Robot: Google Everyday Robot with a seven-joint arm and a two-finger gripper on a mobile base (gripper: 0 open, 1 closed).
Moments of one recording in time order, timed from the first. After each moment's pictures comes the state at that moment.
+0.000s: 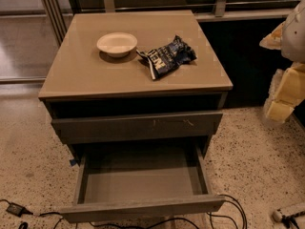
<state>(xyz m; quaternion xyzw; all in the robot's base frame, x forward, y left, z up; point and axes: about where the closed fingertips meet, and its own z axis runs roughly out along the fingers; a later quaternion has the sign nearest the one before) 0.438 -0.217 0.976 -0.60 0.78 -0.03 0.16</state>
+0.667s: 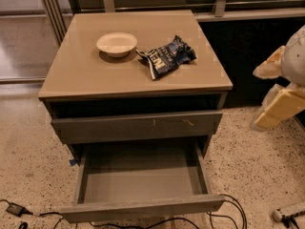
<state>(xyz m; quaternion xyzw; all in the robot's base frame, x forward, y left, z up) 0.424 -0.212 0.951 -0.59 0.78 0.00 0.19</state>
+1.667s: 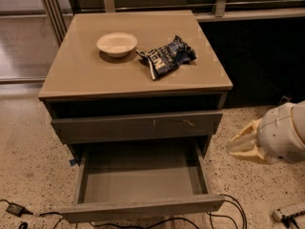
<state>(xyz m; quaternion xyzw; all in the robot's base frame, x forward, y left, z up) 0.382 -0.190 0.834 -0.59 0.76 0.08 0.25</state>
